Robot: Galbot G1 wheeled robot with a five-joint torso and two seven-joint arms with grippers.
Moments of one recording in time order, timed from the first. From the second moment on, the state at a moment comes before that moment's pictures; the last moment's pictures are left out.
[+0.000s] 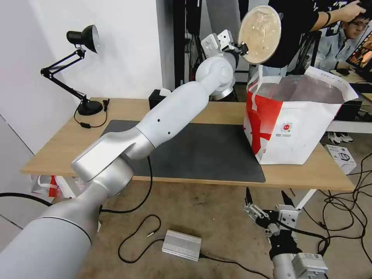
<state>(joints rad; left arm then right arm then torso) -0.24 -1.59 0.42 -1.02 -1.57 0.03 -0.46 -1.83 1.04 0.24 2.45 0.21 -0.05 0.67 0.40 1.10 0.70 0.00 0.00</state>
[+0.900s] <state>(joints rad) -0.26 -1.59 0.48 -1.05 -1.67 0.04 -0.31 -1.83 1.04 0.24 2.45 0.21 -0.05 0.67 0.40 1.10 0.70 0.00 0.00</state>
